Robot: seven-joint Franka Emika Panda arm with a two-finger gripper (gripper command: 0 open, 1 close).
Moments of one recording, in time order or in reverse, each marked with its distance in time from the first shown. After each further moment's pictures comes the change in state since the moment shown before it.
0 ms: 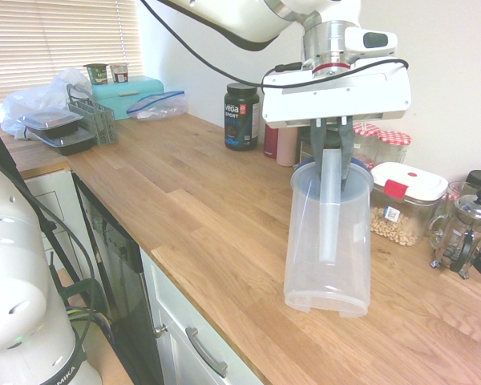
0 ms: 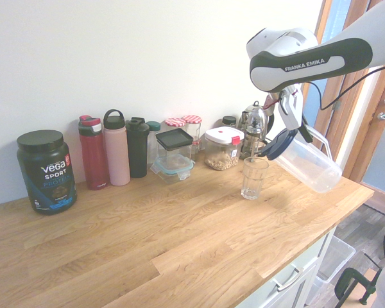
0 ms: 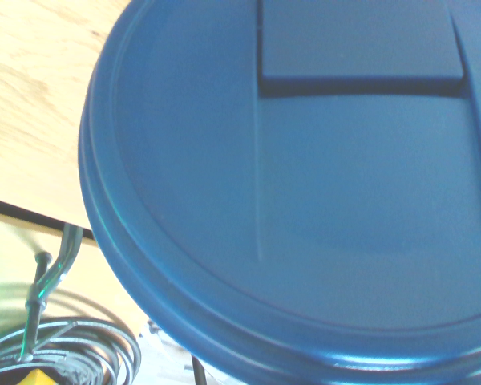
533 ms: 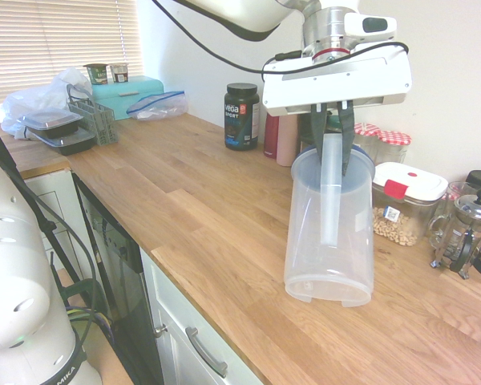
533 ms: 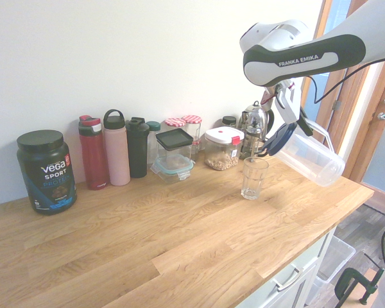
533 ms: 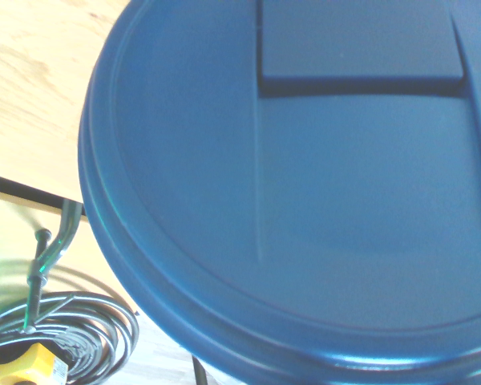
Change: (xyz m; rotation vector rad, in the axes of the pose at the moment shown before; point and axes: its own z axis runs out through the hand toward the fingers) arm -0.003 0.001 -0.016 -0.036 -0.010 0.002
